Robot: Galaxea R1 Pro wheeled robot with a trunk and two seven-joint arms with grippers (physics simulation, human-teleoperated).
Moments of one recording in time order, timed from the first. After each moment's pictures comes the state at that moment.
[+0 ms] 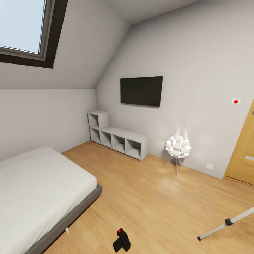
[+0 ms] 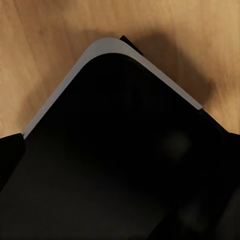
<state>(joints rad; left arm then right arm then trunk) 0.01 -0.01 0.12 -0.04 0.59 -0.10 0.00 -0.19 -0.05 0.10 0.03 0.26 -0.09 0.07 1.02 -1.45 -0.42</state>
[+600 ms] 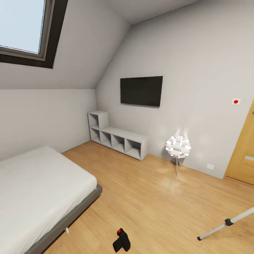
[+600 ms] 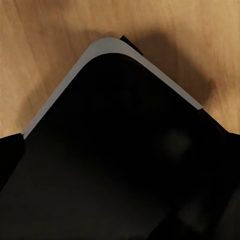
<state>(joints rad) 0.01 -0.01 0.12 -0.04 0.59 -0.10 0.00 -0.19 -0.05 0.10 0.03 0.27 -0.09 0.07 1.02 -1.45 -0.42</state>
